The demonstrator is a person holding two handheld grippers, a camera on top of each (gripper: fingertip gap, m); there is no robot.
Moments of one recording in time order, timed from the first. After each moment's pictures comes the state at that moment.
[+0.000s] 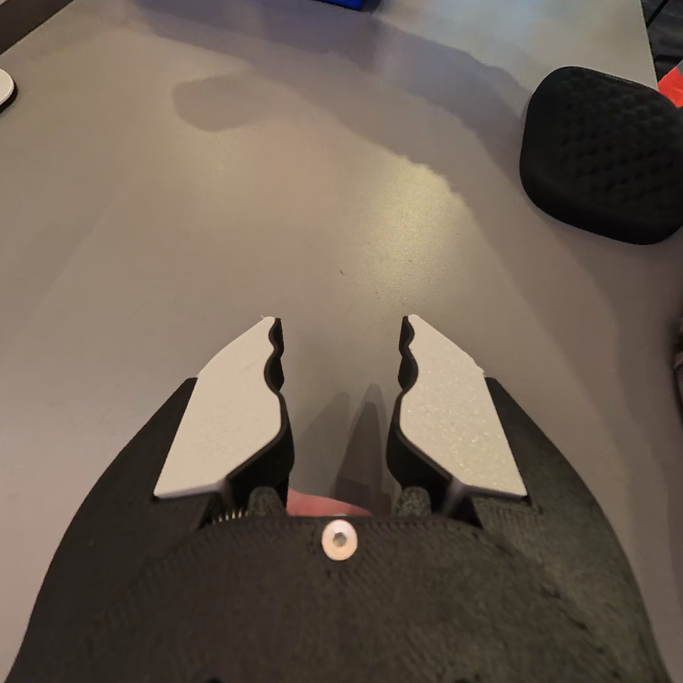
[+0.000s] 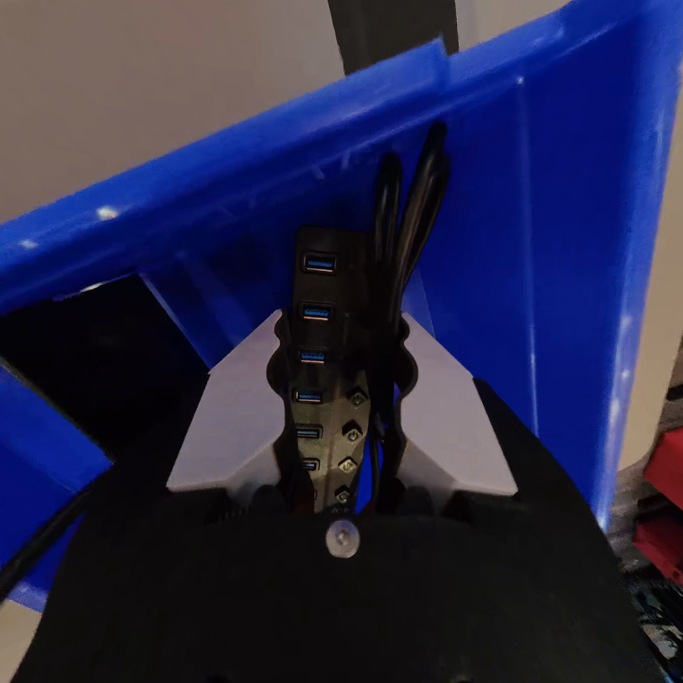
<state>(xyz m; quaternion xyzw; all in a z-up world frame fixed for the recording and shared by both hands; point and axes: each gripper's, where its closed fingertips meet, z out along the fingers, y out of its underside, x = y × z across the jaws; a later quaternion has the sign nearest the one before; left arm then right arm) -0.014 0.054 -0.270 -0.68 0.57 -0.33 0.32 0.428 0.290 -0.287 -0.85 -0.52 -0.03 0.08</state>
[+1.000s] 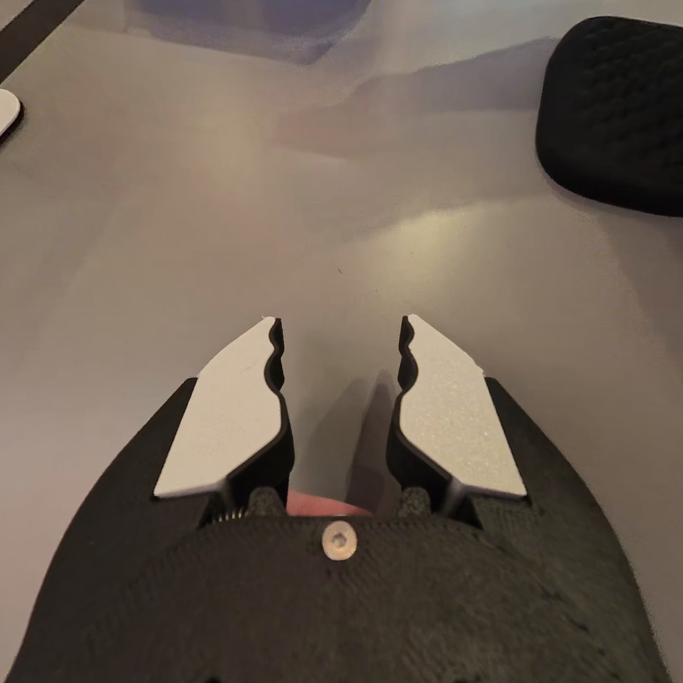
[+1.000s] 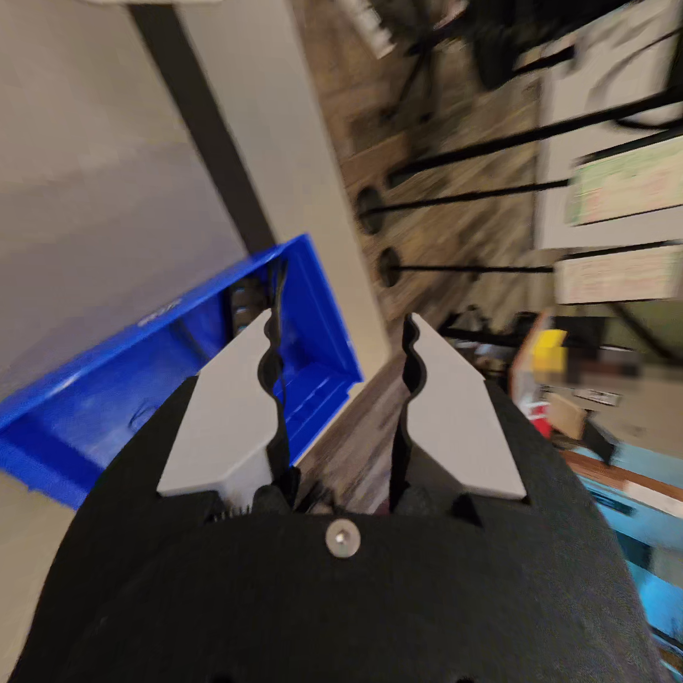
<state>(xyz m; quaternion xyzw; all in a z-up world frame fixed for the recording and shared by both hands) -0.010 0.052 -0.275 -0.67 0.59 -0.29 0.33 0.360 0.253 -0.049 -0.77 -0.47 -0.28 0.33</state>
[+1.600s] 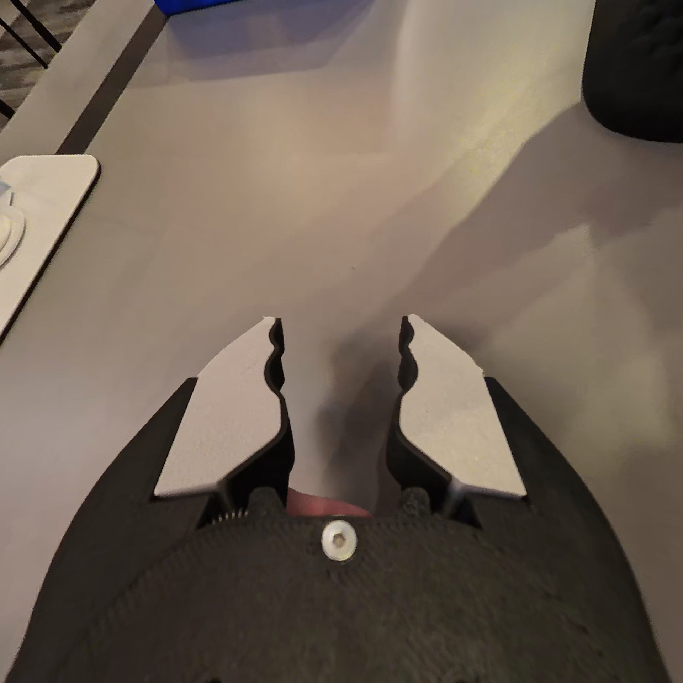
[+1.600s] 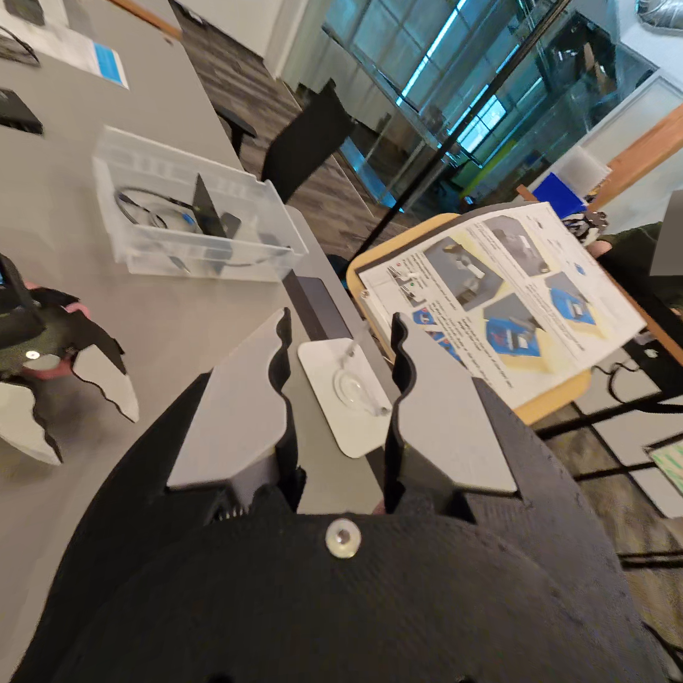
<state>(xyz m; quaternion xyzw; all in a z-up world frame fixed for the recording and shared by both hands) -0.010 0.056 -0.275 -0.64 0.62 -0.20 0.40 0.045 0.138 0.012 -0.62 -0.49 0.04 0.62</state>
